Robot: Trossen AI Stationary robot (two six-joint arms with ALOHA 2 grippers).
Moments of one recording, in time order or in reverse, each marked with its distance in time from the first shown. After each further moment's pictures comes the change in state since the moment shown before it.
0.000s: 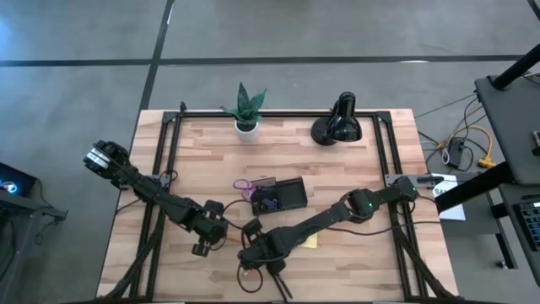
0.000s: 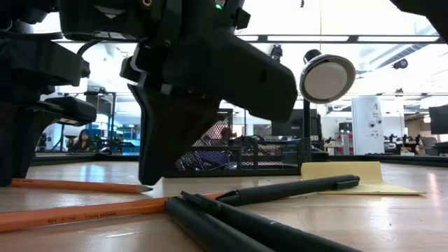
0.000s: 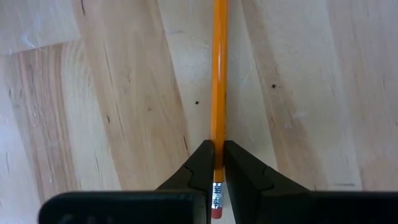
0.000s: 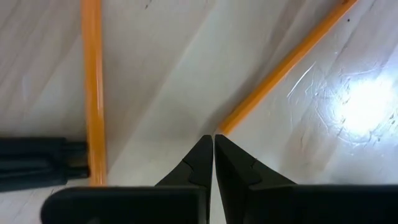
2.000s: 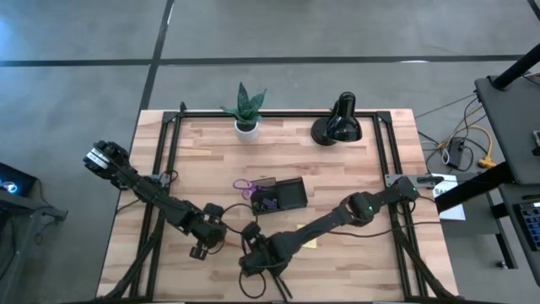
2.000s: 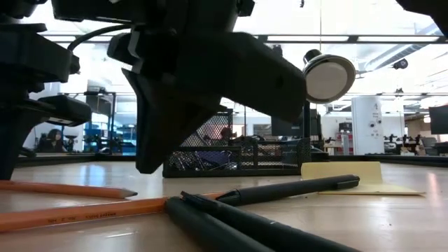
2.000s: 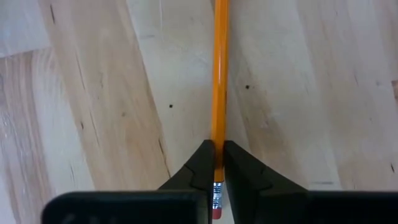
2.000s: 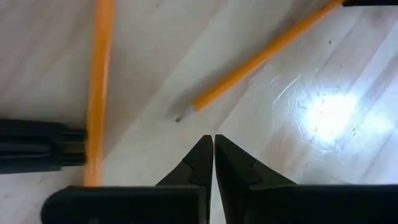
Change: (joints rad) left arm -0.034 0.007 -0.008 0.019 0.002 -0.010; right arm 0.034 0.018 0.055 -0.048 0.080 -0.104
